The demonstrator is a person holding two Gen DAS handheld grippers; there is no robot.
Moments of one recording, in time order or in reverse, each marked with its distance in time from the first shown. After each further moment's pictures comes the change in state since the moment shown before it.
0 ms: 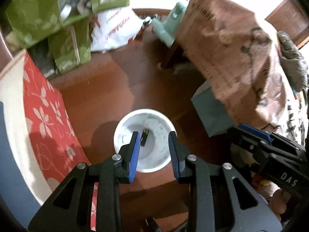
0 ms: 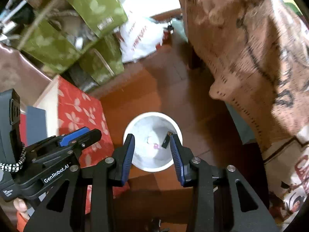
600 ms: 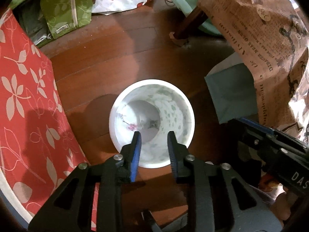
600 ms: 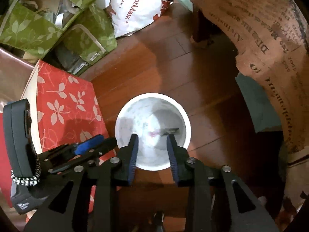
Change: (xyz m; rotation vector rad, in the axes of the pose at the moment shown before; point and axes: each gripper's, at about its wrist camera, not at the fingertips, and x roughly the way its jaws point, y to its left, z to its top) left arm 0.111 0.039 -0.020 -0.102 0.209 -0.006; right arm 0.103 -0.010 -0.001 0.051 0.220 0.001
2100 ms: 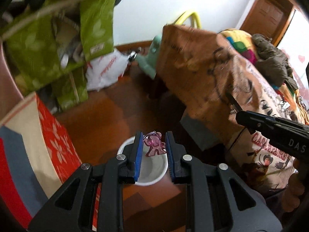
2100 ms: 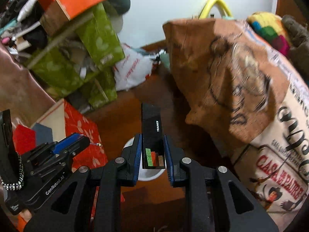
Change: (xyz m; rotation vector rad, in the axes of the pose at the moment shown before) left arm -0.179 -0.059 -0.030 0.234 -0.395 -0.008; right arm -0.160 0.029 -0.035 -0.032 -0.343 -0.125
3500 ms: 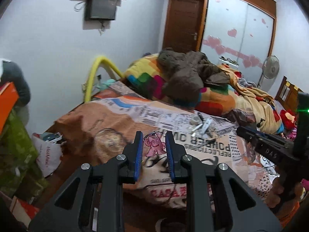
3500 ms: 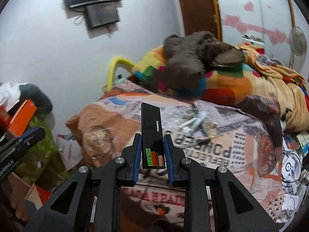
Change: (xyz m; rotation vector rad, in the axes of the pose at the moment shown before) left arm -0.133 -0.346 0.093 0.471 -0.274 -0.281; right arm -0.266 -0.243 -0.041 0.419 -0.491 -0.301
